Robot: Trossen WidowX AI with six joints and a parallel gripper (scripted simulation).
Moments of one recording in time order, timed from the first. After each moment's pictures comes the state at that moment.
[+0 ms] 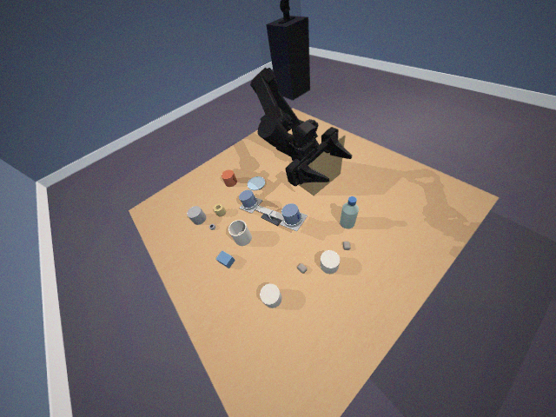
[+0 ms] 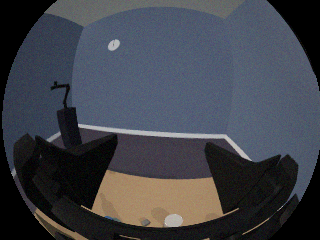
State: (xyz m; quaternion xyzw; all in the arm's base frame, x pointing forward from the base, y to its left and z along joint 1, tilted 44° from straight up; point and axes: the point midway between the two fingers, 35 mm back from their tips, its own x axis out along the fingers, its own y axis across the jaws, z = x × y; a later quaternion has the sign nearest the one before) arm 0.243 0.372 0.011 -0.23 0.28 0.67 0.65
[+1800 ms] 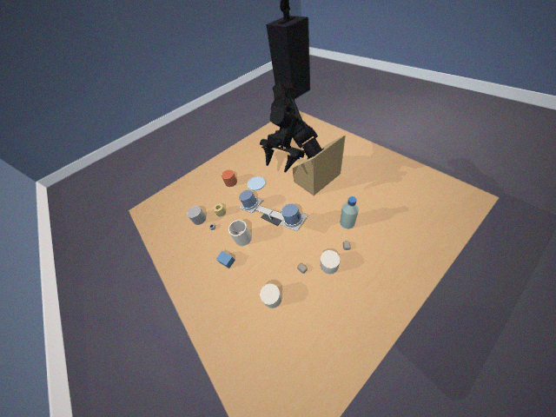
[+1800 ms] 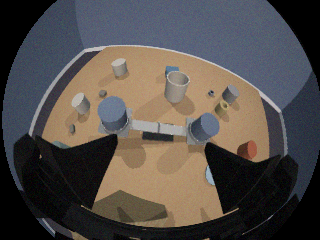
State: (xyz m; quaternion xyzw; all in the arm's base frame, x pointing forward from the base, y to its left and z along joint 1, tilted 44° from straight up) arm 0.191 0.027 0.075 -0.37 0.41 -0.05 0.83
